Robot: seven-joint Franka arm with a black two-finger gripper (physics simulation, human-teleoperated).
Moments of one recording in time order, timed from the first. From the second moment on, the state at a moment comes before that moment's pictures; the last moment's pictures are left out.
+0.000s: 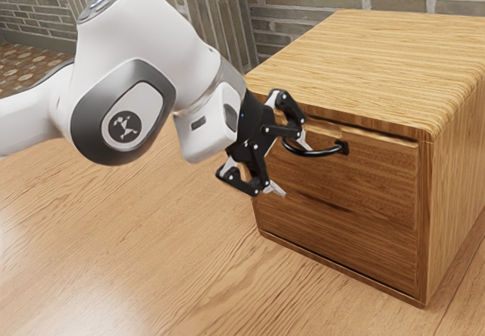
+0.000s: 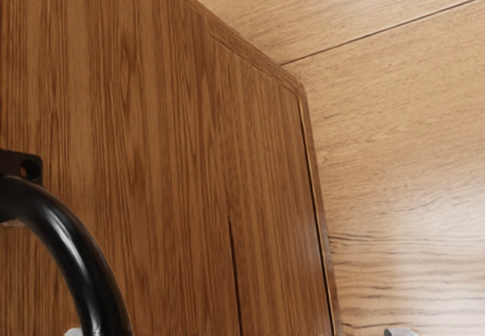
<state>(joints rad) -0.65 -0.21 0.37 -1.87 -0.05 2.19 1.52</state>
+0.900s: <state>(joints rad) -0.57 -0.46 0.28 -2.11 -0.03 2.20 1.47</state>
